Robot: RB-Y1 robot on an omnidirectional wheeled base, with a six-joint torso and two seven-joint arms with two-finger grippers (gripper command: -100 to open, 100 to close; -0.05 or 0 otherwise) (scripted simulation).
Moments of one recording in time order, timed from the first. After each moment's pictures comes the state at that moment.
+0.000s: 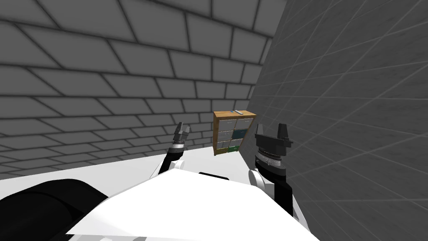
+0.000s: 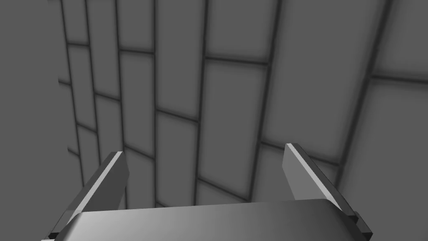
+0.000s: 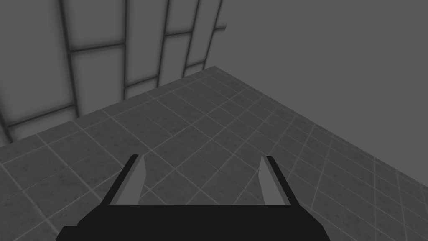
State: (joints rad) left arm 0.51 0.03 -0.02 -2.20 -0.04 -0.48 0.09; right arm 0.47 -0.04 0.04 -2.37 -0.01 -0.62 -0.12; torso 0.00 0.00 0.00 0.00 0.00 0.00
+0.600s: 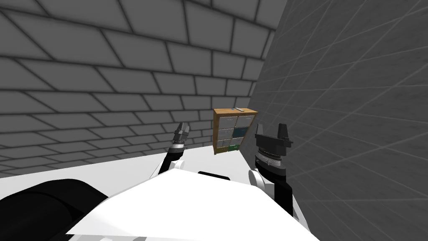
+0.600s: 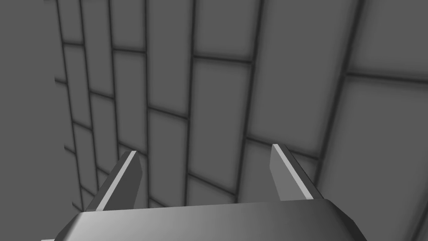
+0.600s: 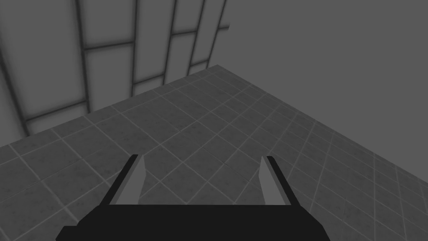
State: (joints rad) left arm 0.51 0.03 -0.02 -2.20 -0.04 -0.48 0.09; right arm 0.47 -0.04 0.04 -2.37 -0.01 -0.62 -0.12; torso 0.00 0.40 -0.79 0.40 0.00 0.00
